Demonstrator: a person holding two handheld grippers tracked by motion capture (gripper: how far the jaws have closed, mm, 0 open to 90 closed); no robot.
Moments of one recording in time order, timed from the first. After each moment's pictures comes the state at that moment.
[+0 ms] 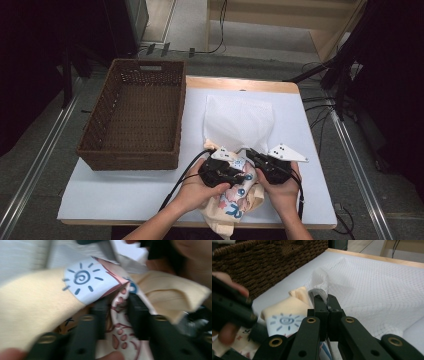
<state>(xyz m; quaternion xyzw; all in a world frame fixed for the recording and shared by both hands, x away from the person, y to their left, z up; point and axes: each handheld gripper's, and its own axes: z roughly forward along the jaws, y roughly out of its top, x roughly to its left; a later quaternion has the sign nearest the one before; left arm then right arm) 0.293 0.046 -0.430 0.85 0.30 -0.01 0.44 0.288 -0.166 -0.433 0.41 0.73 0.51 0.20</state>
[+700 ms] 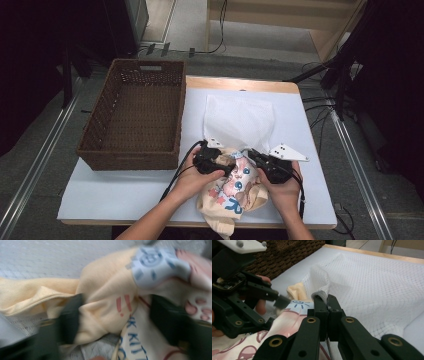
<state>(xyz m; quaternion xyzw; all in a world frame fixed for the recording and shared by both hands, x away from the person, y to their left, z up) 0.329 0.055 -0.462 0.85 0.36 0.04 0.37 0.292 -0.170 -0.438 0.42 0.73 0.50 0.19</state>
